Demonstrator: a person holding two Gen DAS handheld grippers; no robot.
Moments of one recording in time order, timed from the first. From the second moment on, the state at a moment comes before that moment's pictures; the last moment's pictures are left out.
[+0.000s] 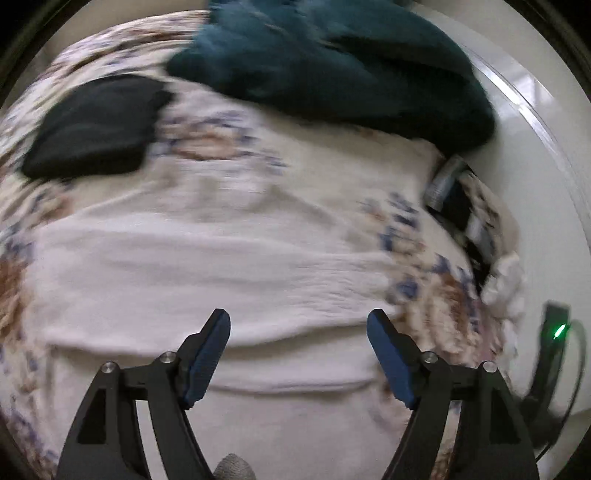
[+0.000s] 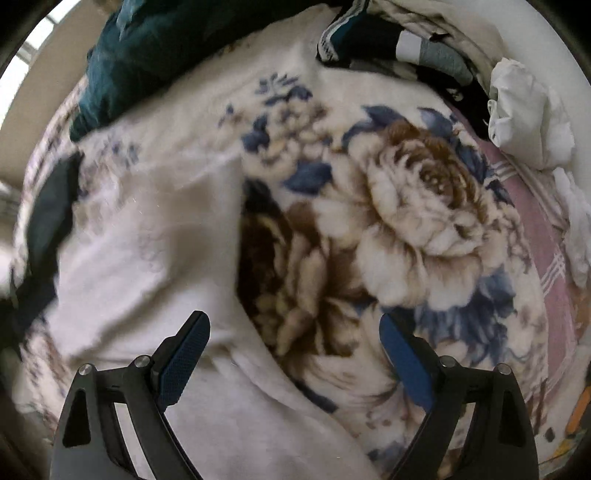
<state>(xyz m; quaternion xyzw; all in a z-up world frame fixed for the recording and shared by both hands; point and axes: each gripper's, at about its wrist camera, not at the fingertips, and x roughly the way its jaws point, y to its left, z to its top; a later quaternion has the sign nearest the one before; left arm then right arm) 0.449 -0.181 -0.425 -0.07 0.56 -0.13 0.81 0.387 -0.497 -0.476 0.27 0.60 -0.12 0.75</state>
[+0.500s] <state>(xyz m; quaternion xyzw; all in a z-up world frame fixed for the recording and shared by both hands) 0.504 0.035 -0.518 -0.04 0.60 0.13 0.79 0.492 -0.445 -0.502 0.30 0.57 -0.13 0.75</state>
